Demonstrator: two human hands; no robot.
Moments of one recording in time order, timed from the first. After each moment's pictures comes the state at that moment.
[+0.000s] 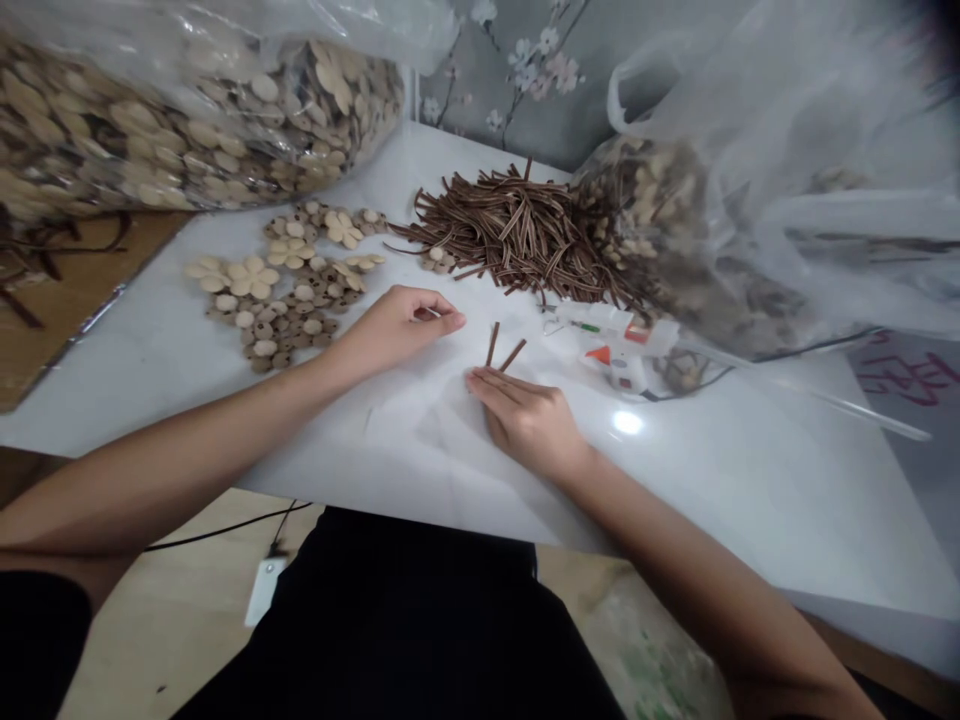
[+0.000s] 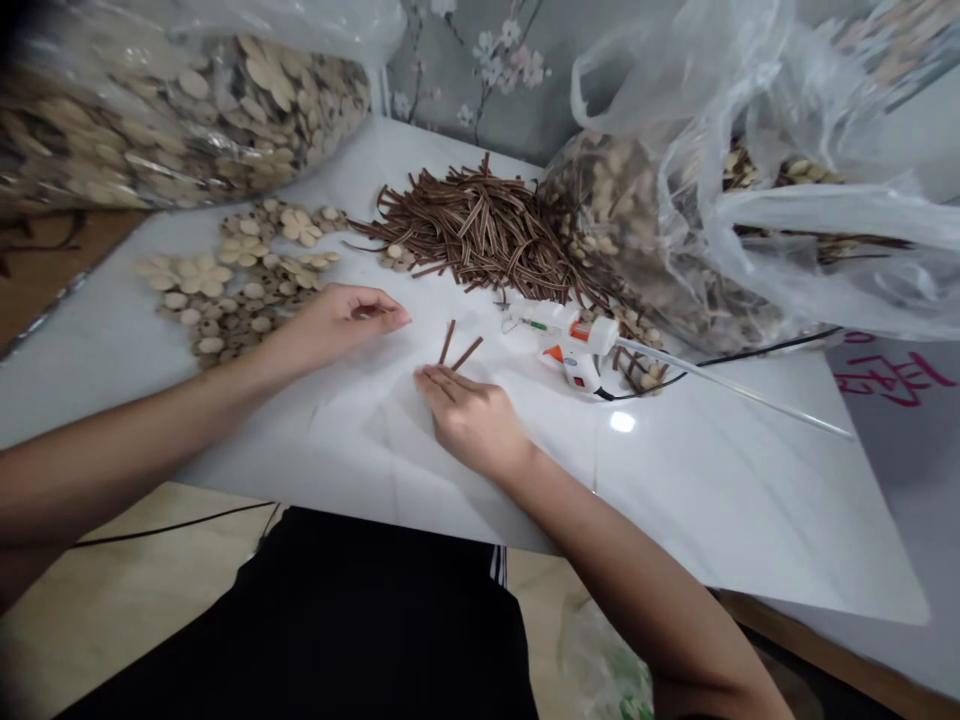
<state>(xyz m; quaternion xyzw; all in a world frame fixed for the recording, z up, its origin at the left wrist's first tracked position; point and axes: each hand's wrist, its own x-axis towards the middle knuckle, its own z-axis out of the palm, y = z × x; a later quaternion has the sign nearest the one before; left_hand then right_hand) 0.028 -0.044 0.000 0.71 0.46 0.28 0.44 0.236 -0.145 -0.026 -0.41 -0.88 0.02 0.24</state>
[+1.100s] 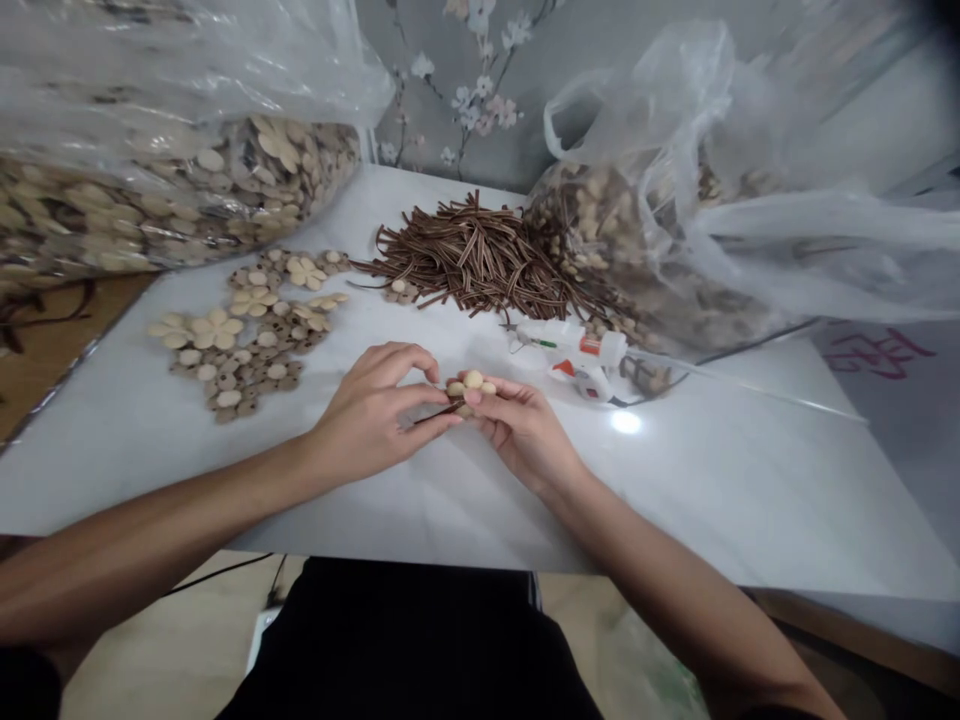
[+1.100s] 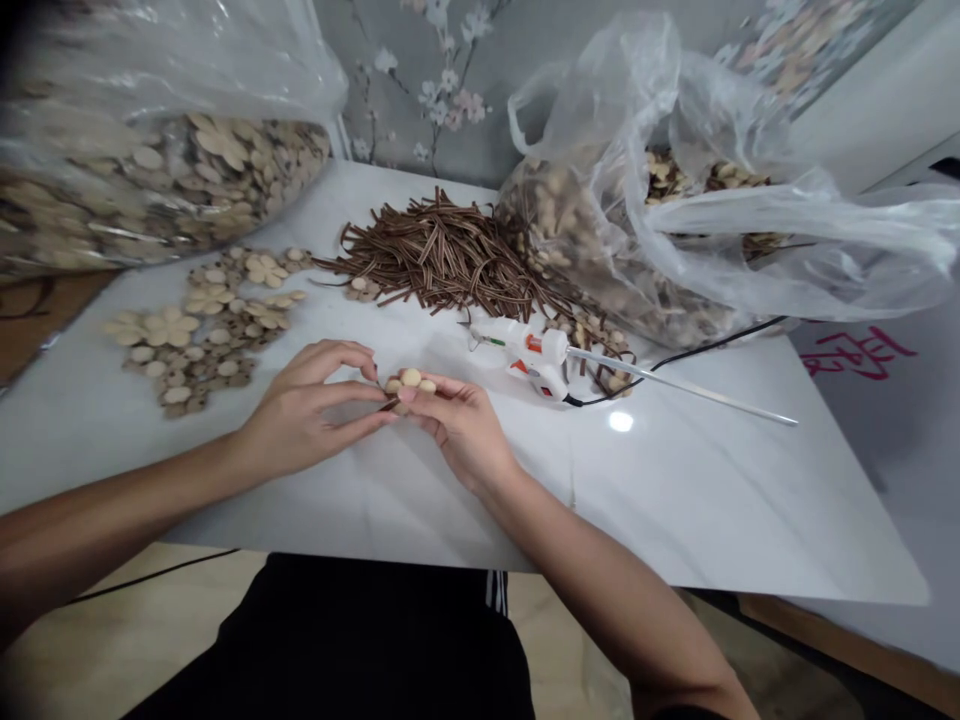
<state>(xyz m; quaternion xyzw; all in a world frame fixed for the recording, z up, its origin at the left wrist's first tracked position) 0.039 -0.094 0.016 0.88 0.32 0.31 0.15 0.227 -0.139 0.010 -0.43 -0.25 0.71 0.50</state>
